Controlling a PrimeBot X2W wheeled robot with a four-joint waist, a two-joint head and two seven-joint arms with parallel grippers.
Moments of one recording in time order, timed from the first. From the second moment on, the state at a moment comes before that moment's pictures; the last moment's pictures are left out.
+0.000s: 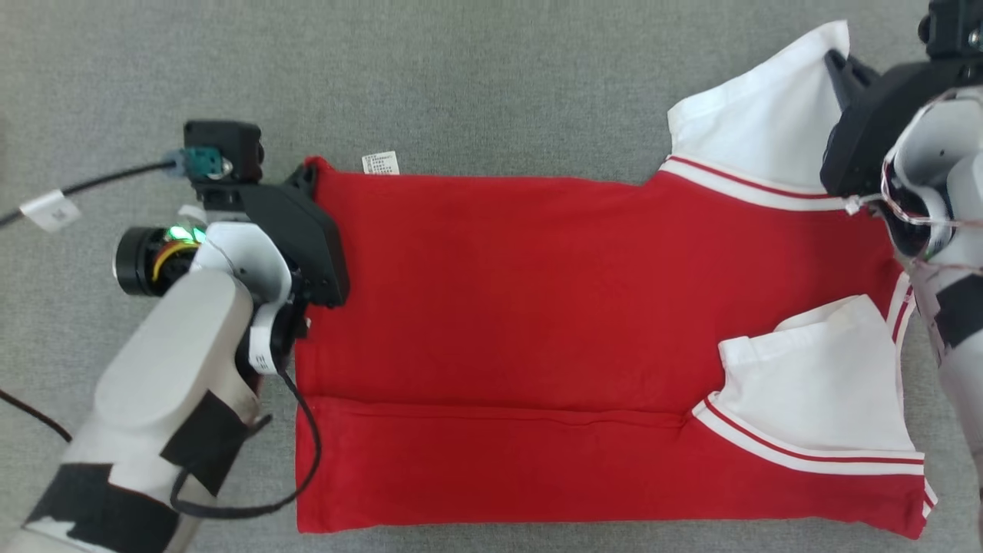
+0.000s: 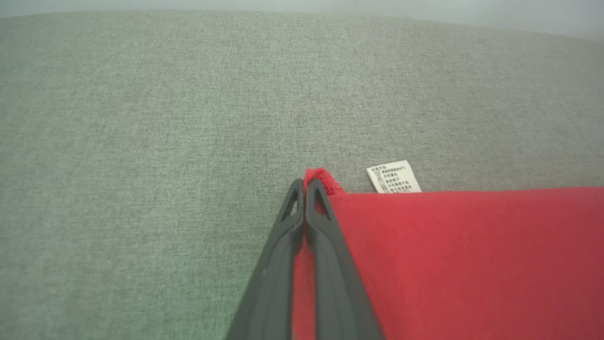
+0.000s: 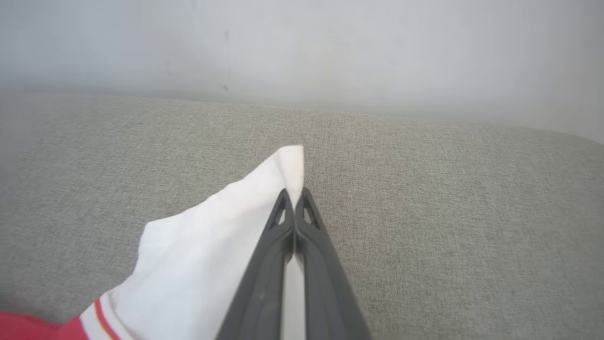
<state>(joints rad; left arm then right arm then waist) -0.92 0.31 -0.63 0.58 -0.77 0.17 0.24 -1.04 -0.35 0.23 0.80 0.39 0.13 0.28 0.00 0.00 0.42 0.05</state>
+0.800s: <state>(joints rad) -0.60 0.26 -0.58 0.51 -0.81 0.19 -0.09 -0.40 -0.51 0.21 0.20 0.60 0.13 0.27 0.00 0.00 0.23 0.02</state>
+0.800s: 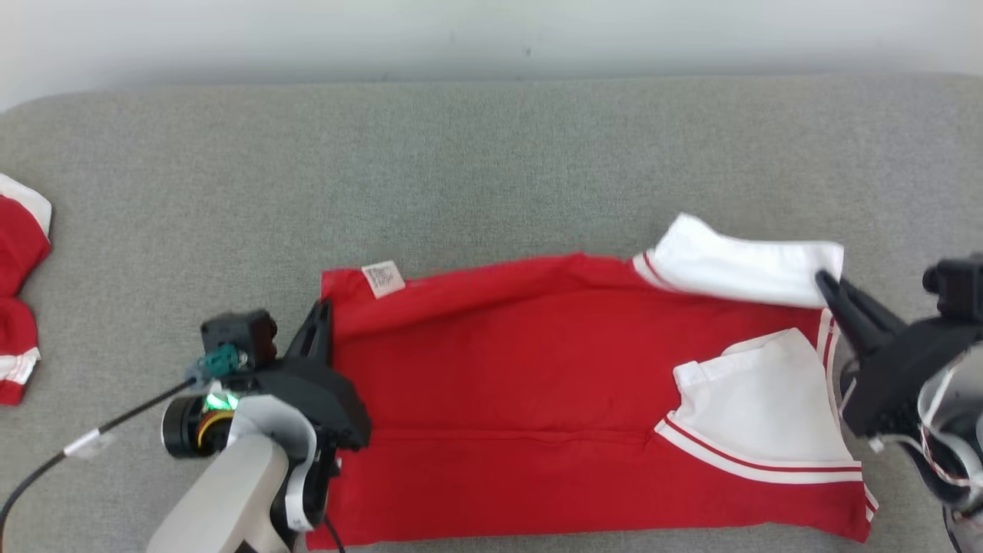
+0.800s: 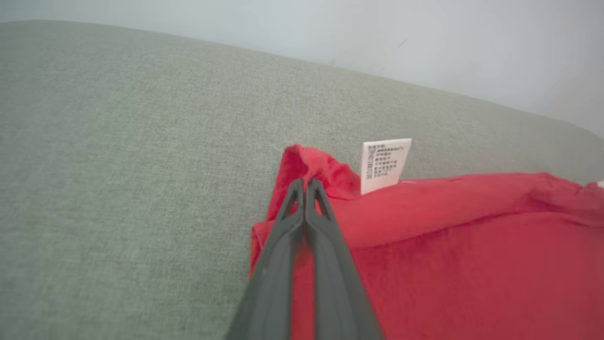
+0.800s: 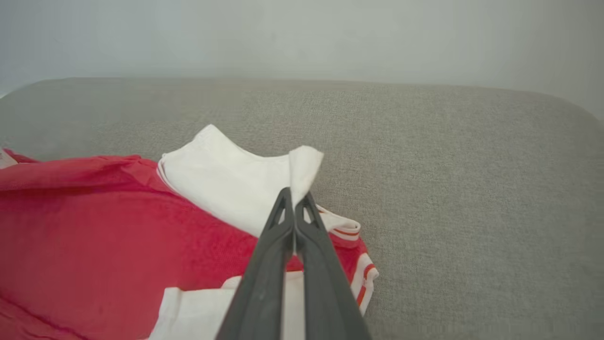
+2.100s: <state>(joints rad) -0.32 0.28 -0.57 0.53 -0.83 0.19 -0.24 0.07 -0.42 0.06 -0.03 0.50 0.13 0.48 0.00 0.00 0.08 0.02</state>
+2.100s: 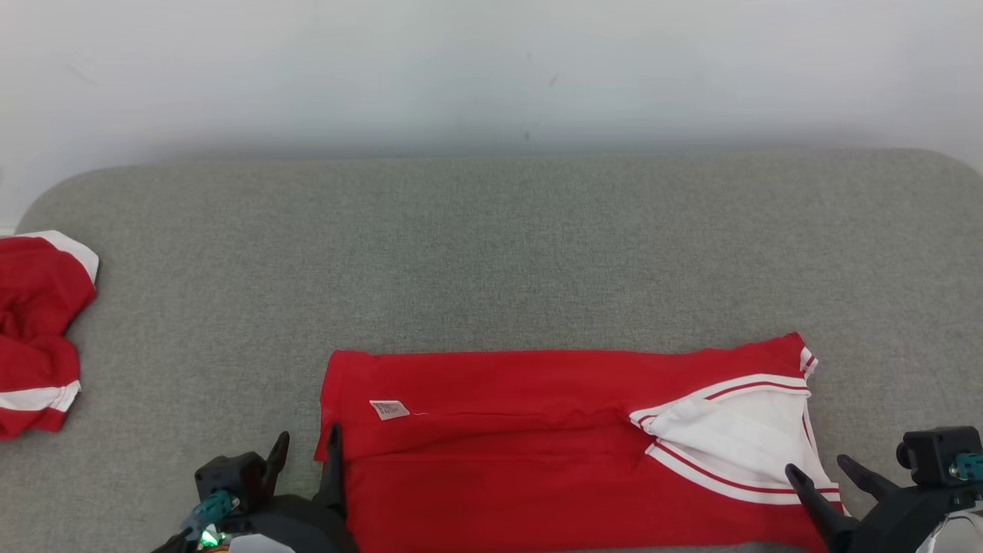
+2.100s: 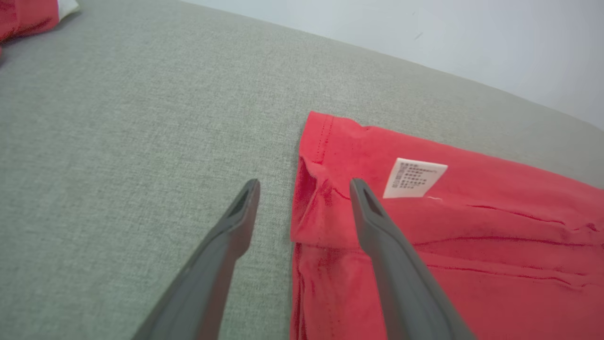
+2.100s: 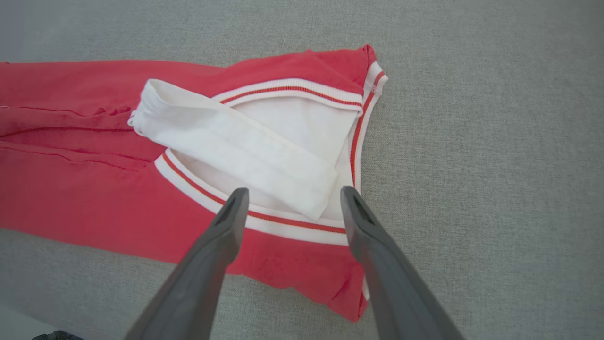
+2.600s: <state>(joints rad) -0.04 0.22 -0.27 0.17 -0.47 0.05 -0.26 0.09 -0.30 -0.05 0.02 0.49 0.13 0.44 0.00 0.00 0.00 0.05</state>
